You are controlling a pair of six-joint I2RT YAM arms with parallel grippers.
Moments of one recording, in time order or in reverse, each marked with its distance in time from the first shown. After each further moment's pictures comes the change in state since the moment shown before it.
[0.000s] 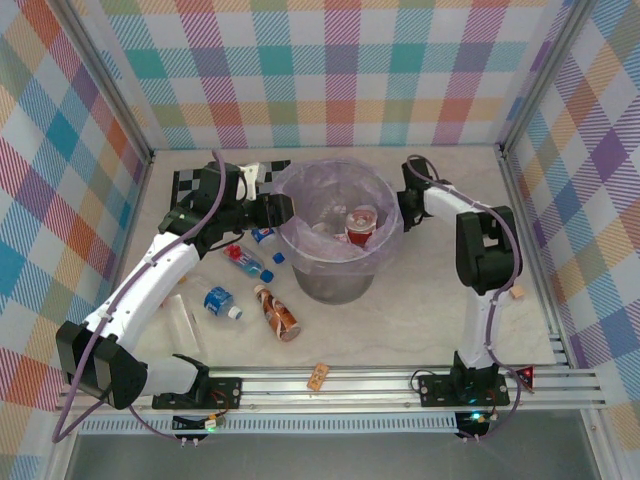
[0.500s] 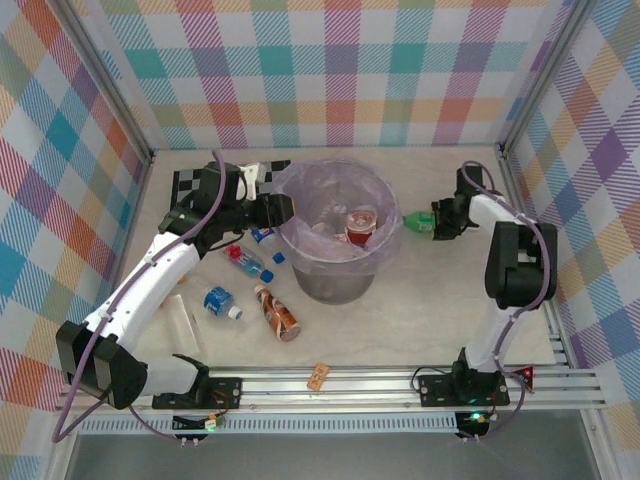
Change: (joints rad) left arm 0.000 0.001 0.000 0.001 0.001 0.000; right arm -0.245 -0.200 -0.181 -0.031 0.037 -0.087
